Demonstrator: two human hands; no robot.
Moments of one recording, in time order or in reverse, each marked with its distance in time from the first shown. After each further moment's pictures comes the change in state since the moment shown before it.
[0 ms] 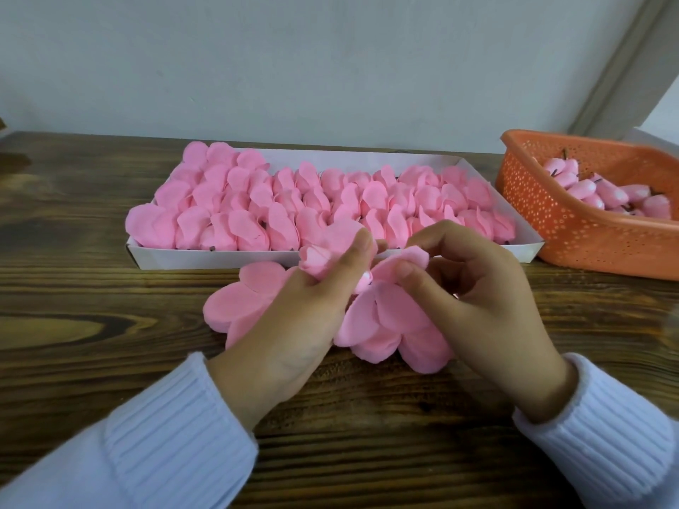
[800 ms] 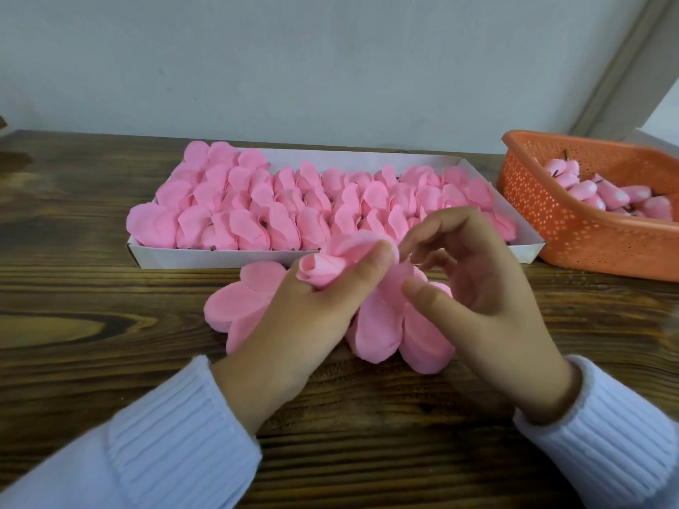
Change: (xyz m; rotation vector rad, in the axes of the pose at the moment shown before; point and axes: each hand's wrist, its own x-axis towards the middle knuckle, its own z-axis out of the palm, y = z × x) left_hand -0.005 0.000 0.003 0.121 0.088 0.158; right_hand 0.000 0.001 0.001 0.206 -0.051 -0.079
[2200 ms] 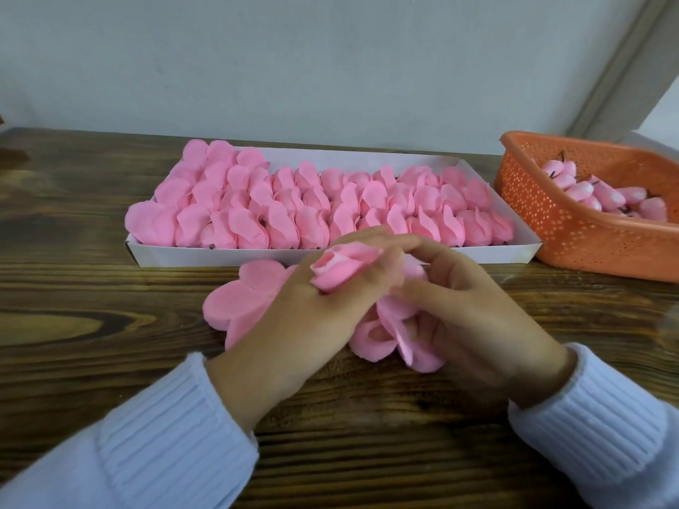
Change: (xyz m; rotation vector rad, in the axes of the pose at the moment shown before) left_hand -0.003 0.010 0.000 0.094 -0.199 0.167; right_hand 0.003 0.005 0.001 0.626 -0.189 0.545
